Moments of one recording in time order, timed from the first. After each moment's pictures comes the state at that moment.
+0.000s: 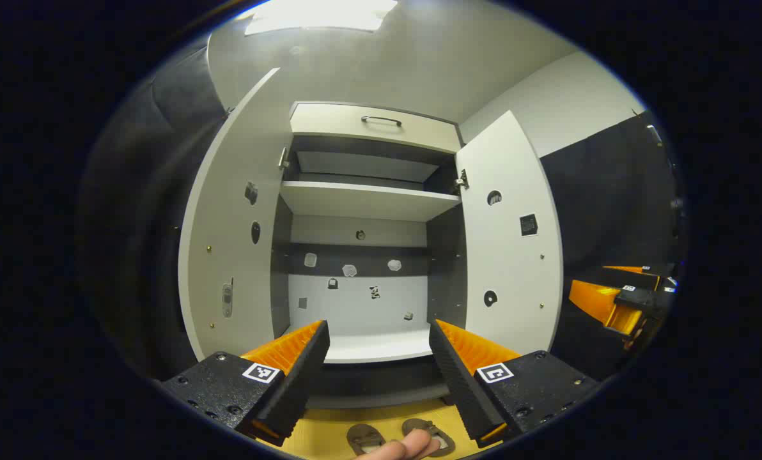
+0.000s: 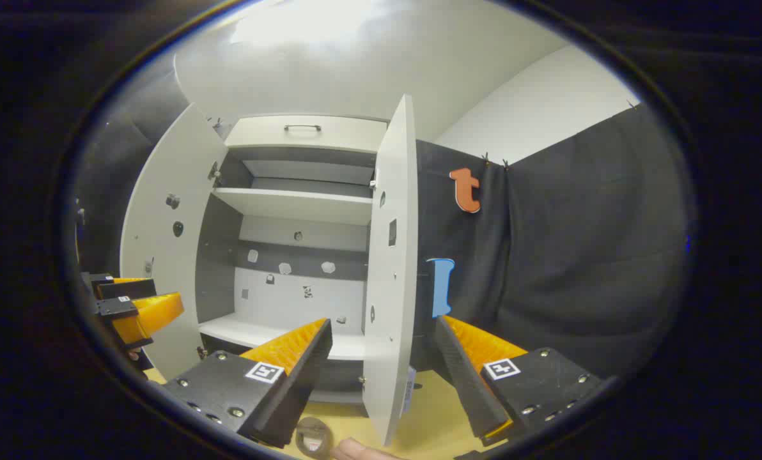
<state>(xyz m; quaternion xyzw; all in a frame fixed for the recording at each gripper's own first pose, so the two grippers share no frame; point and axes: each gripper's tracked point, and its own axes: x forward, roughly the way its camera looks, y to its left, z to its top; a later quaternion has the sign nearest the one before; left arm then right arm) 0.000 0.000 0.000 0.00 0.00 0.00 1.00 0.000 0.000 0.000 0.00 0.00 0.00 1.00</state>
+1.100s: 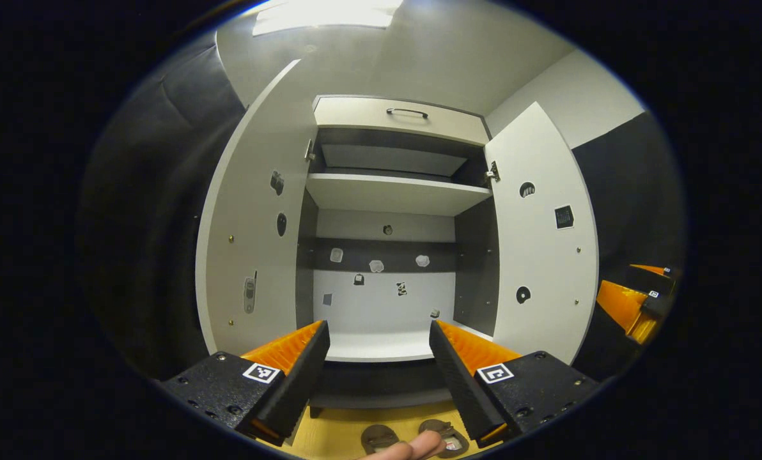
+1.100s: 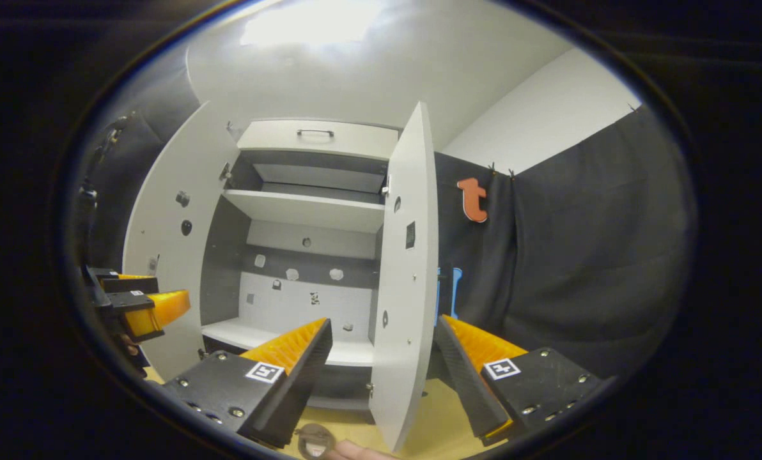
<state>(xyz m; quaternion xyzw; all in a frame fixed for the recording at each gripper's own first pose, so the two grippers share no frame) 0.009 0.032 -0.018 0.00 0.01 0.04 1.00 0.006 0.031 -0.012 -0.01 -0.03 0.02 1.00</state>
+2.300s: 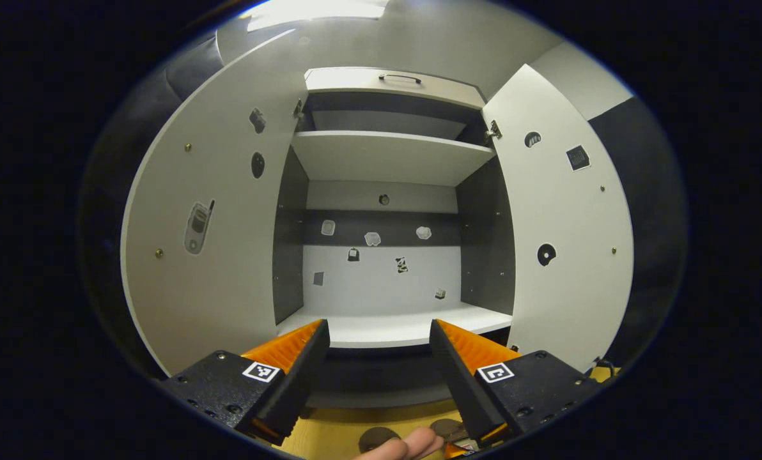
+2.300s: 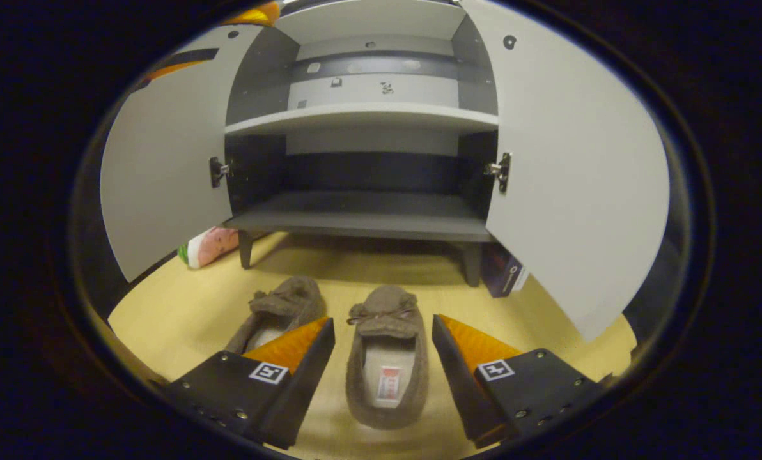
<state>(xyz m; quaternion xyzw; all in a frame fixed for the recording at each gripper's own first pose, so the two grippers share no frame) 0.069 0.027 -0.110 0.02 0.02 0.03 1.00 -0.015 0.175 -0.443 0.00 0.34 0.14 0.93</state>
